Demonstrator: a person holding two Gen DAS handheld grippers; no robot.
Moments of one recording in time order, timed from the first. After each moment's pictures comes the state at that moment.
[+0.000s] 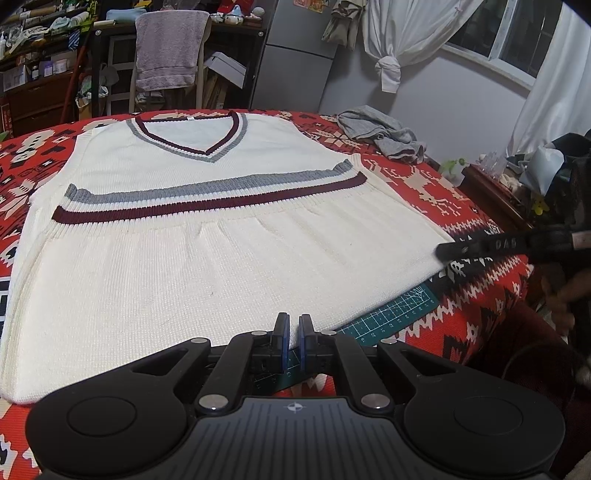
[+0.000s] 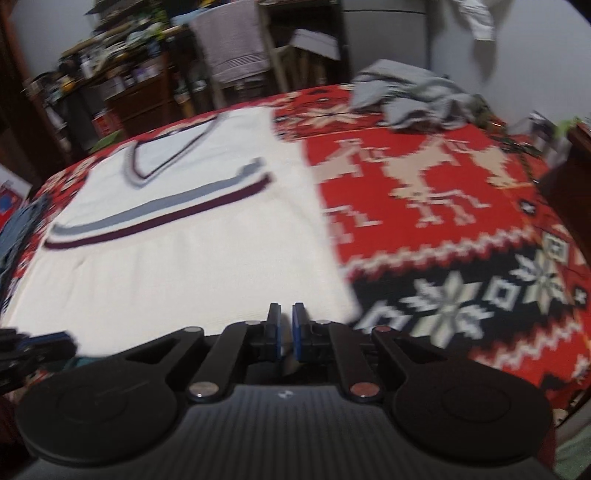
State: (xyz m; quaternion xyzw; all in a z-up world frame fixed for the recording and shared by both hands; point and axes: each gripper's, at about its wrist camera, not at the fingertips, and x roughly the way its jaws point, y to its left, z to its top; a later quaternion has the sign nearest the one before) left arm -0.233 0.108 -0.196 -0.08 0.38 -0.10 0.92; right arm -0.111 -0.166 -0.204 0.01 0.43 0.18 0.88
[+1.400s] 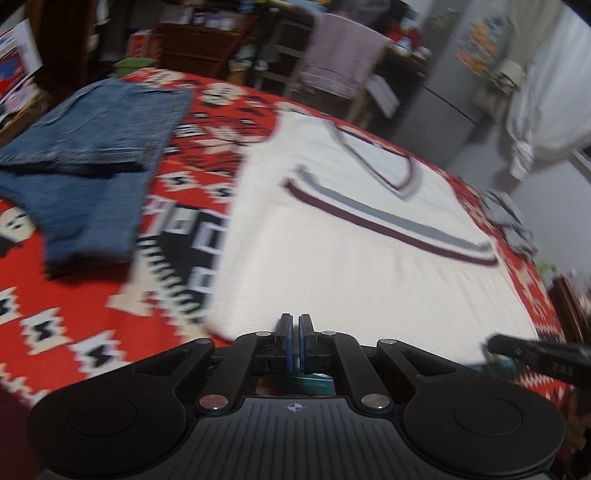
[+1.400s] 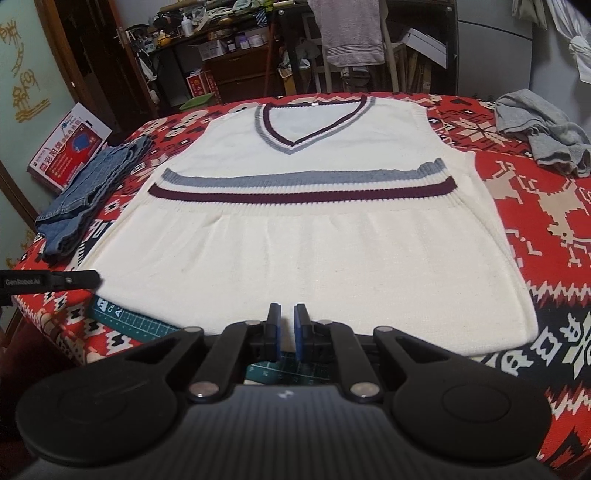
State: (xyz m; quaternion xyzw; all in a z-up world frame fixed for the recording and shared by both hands) left arm -0.288 0.232 -0.188 -0.24 0.38 0.12 0.89; right arm -0.159 -0.053 -0.198 -0.05 0.42 0.34 0.84
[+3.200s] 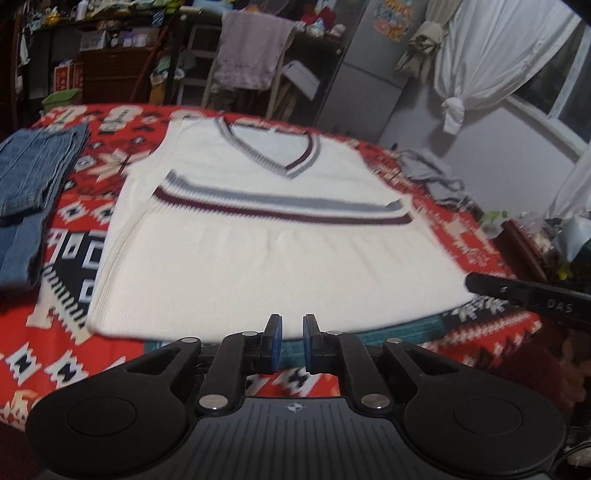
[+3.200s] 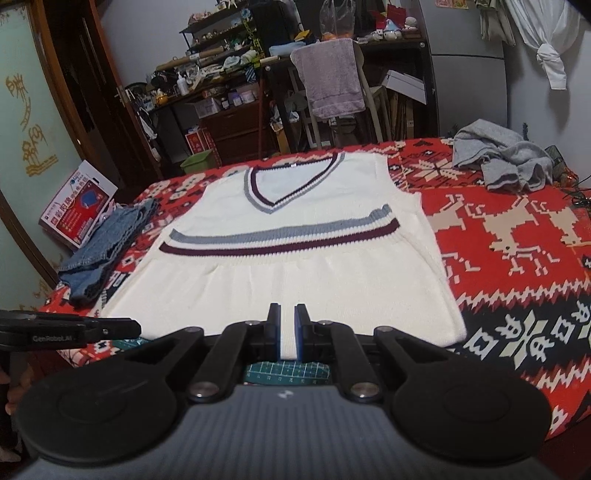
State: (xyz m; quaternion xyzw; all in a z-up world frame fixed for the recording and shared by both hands) left arm -0.276 0.139 -0.147 -0.16 0.37 -0.01 0.92; right arm -0.181 -0.128 -0.145 0.02 0.35 0.34 0.87
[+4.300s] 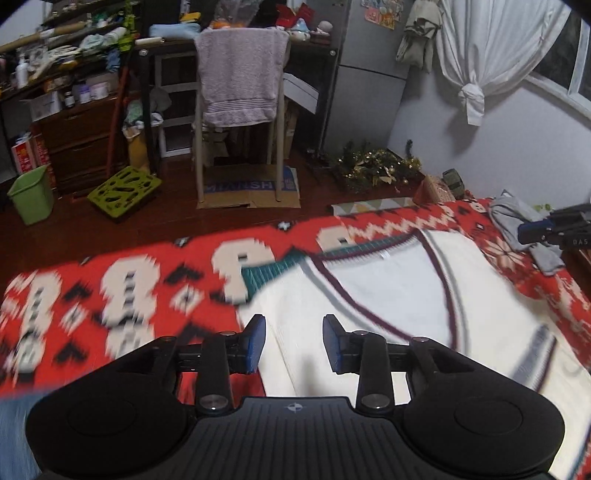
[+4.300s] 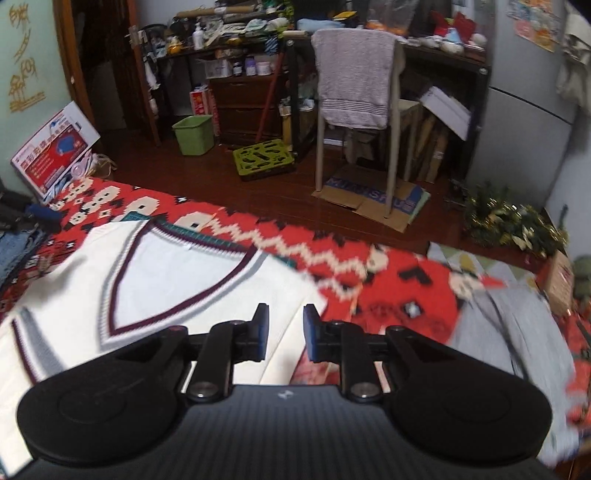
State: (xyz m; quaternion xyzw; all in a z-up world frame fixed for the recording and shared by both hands) left arm 0.008 0.329 -0.138 -0.03 0.38 -0.04 0.92; right arm 0.180 -0.035 -0.144 -0.14 0.36 0.38 0.84
